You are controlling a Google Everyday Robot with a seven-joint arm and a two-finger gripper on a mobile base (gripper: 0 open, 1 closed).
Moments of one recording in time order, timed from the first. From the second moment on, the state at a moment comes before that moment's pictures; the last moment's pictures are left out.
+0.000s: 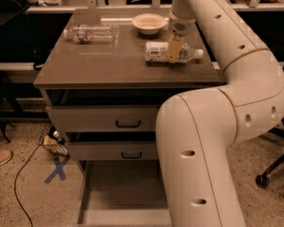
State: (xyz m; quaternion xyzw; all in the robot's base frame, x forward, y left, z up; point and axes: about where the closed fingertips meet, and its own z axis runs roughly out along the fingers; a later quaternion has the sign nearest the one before) arm 0.770 -0.129 0.846 -0.59 0.80 -0.04 0.11
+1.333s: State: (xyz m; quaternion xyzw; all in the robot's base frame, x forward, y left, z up) arm 0.573 -0.124 0.897 -0.68 0.68 0.14 0.21
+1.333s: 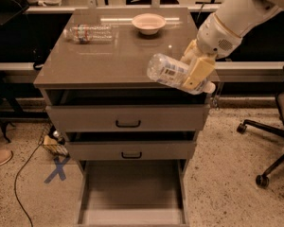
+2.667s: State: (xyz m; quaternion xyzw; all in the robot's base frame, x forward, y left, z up) arm 0.478 -0.119 0.694 -0.63 0.73 0.24 0.13
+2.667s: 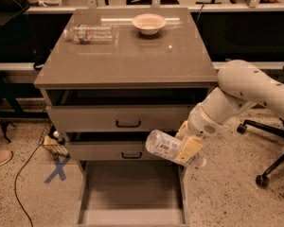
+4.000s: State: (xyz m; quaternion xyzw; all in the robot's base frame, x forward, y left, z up) arm 0.451 -0.106 0.520 -0.49 0.81 0.30 0.13
